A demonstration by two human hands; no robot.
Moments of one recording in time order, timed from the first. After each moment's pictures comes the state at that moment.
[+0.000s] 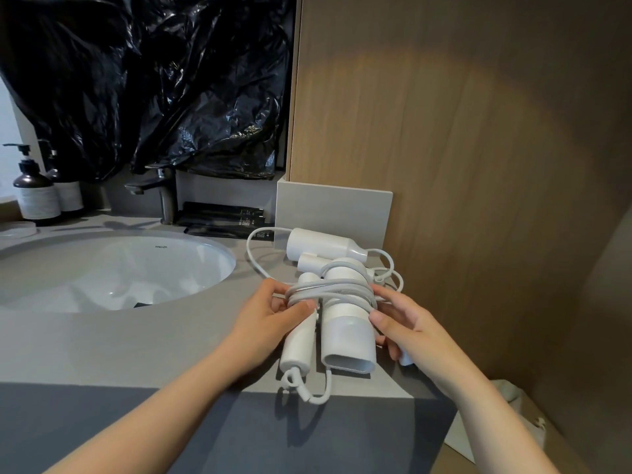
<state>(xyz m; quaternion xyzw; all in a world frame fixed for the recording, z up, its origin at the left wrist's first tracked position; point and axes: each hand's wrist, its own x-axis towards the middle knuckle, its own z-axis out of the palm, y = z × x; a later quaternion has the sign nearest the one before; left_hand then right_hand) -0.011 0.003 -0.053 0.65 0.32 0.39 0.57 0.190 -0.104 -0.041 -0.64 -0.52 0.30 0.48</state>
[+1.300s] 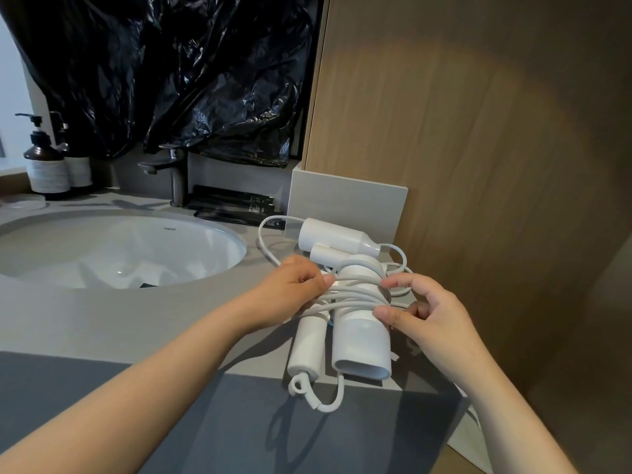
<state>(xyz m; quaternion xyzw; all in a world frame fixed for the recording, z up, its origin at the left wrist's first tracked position) -0.011 0.027 -0.026 0.85 0.29 0.26 0.36 0.174 -0.105 -0.027 -0.68 -0.54 0.13 0.48</state>
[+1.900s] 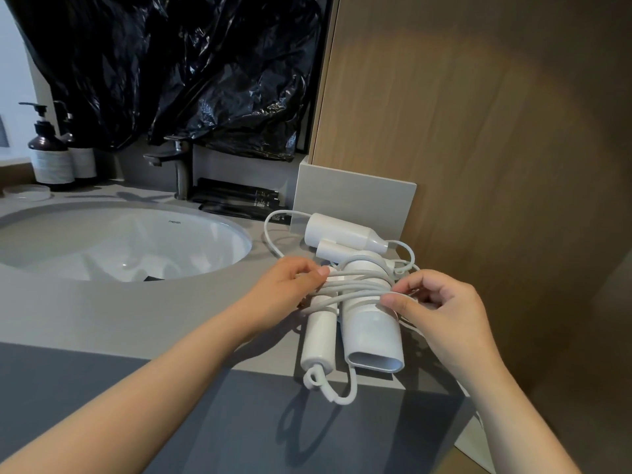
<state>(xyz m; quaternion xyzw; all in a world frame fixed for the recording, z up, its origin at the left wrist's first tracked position) -0.020 0.024 -0.040 0.72 0.30 0.33 0.53 0.163 -0.102 -0.023 -0.66 -0.53 0.08 0.53</state>
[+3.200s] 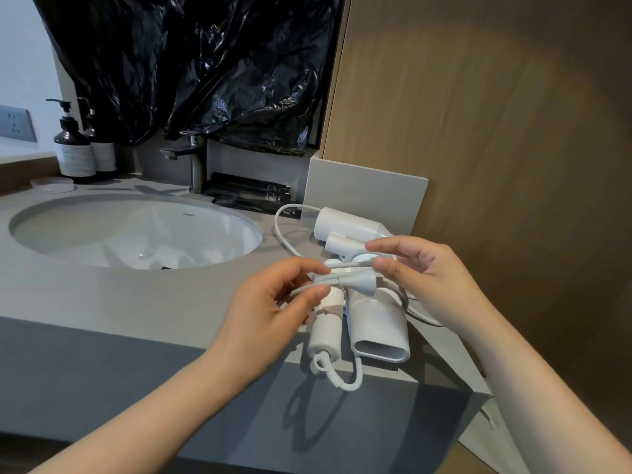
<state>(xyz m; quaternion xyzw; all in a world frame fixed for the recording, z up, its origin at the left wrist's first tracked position) -0.051 -0.030 -0.046 0.73 0.23 0.52 0.38 0.159 -0.081 0.009 -0.60 -0.63 0.17 0.46</state>
